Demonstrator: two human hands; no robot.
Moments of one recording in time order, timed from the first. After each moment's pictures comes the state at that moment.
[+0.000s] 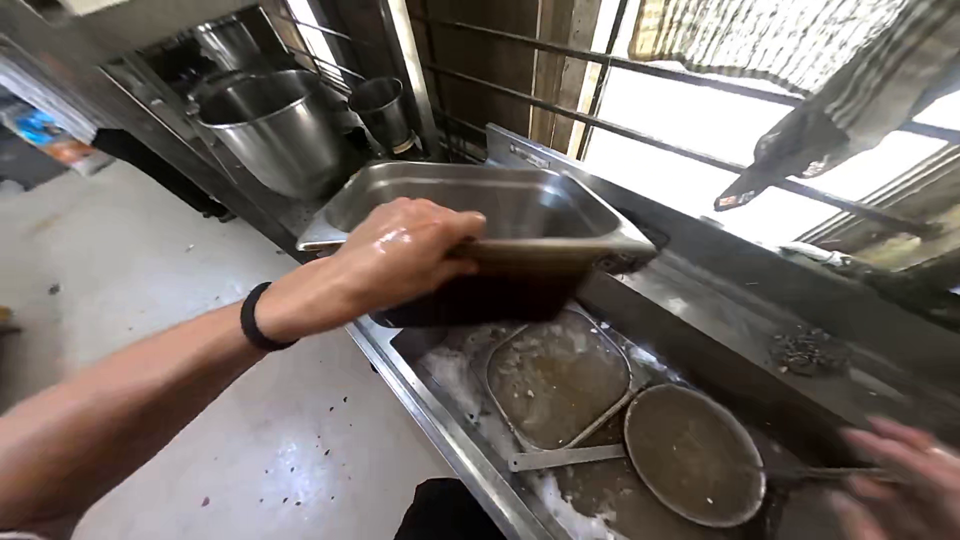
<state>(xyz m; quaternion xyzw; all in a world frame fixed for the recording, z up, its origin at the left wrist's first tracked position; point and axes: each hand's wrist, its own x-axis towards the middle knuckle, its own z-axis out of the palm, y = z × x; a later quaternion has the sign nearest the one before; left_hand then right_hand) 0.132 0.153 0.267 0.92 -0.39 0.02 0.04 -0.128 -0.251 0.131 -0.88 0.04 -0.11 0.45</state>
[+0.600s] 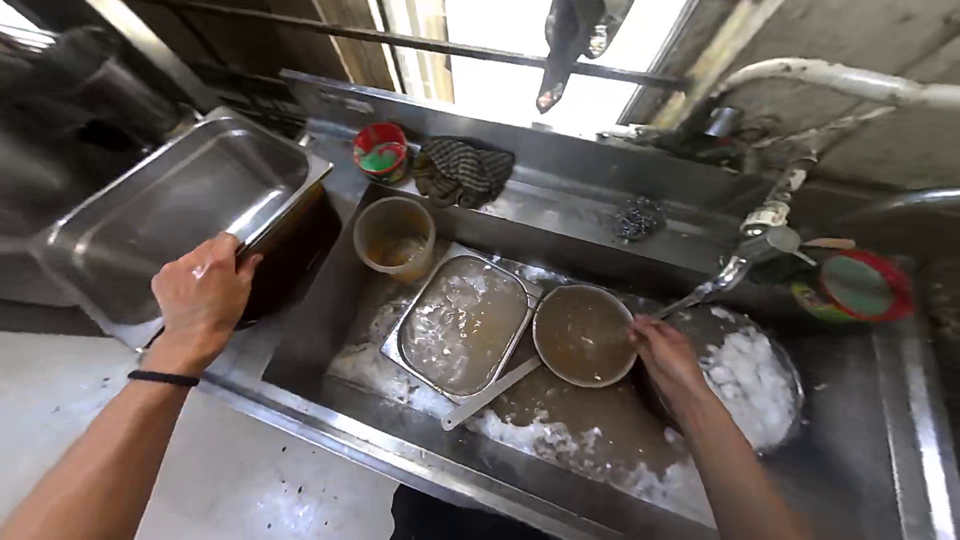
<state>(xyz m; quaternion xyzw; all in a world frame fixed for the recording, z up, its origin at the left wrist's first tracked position) 0.205 0.183 0.105 0.99 -0.13 0.06 -0.04 -0.127 -0.314 -0.079 -0.56 0.49 -0.13 0.66</state>
